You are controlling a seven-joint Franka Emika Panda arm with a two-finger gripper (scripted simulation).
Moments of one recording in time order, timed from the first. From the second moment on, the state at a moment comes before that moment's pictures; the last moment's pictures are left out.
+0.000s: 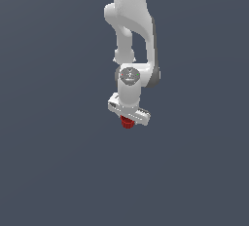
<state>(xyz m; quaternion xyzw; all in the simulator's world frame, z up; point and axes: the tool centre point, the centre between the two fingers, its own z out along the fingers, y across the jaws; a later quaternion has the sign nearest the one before) -0.024 0.018 0.048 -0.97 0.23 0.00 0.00</state>
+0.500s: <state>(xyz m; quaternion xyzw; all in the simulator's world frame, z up) -0.001 -0.004 0.060 -0.97 0.23 0.00 0.00</state>
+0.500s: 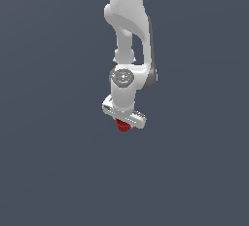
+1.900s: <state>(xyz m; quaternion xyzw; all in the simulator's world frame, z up) 0.097 -0.090 0.106 -0.97 0.23 0.00 0.00</state>
